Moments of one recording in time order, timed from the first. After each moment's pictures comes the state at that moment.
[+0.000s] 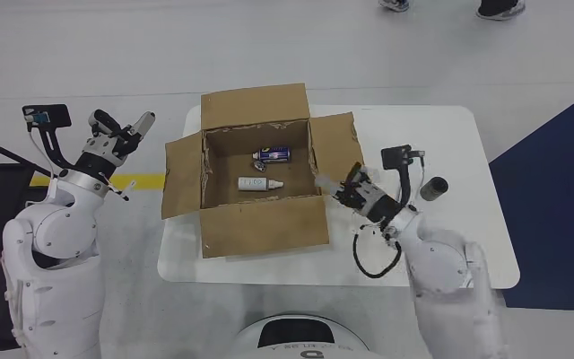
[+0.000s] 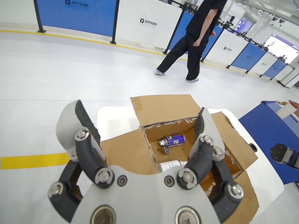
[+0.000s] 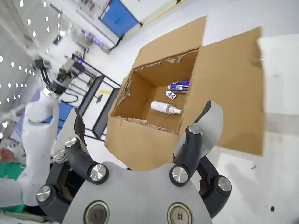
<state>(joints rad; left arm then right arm) 1.52 -1.25 -1.88 -1.96 0.72 -0.25 -0.53 -1.62 -1.39 1.40 -2.14 -0.73 -0.09 0.74</state>
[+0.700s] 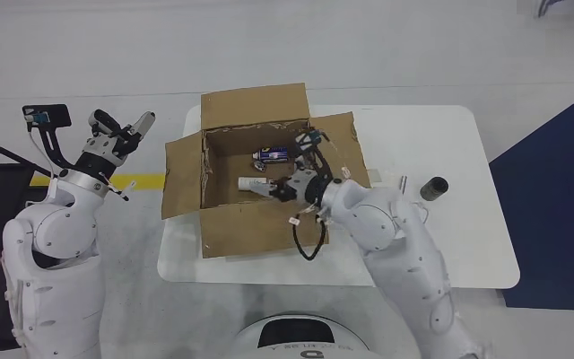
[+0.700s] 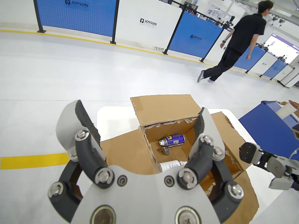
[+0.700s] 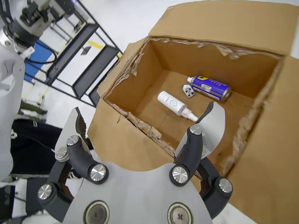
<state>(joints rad) 1.52 -1.25 -1.88 -1.96 0.72 -0.25 -0.53 -1.23 -1.42 1.08 -1.86 -0.83 -0.12 0.90</state>
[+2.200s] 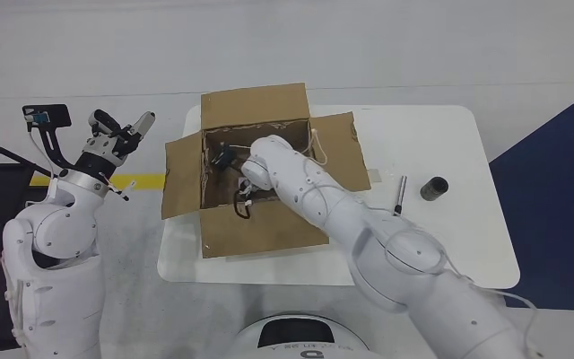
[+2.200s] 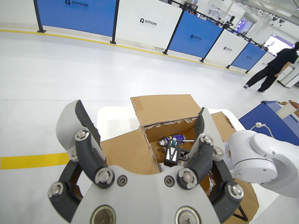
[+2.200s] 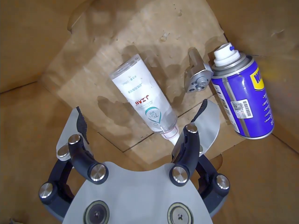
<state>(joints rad) 1.52 -1.25 -1.88 -1.96 0.72 -0.25 -0.53 -0.47 -1.87 0.39 -0.46 -0.84 -0.19 0.96</state>
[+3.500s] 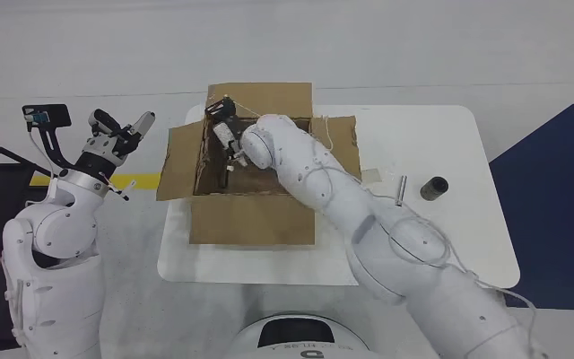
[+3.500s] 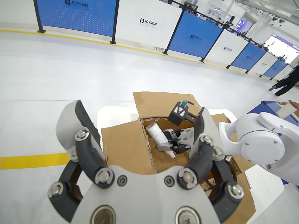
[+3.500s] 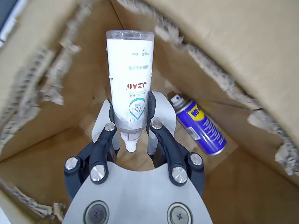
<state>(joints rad) 1.52 -1.25 -1.88 -1.96 0.72 -0.25 -0.53 -0.43 -1.85 0.56 -0.51 -0.78 0.01 0.61</state>
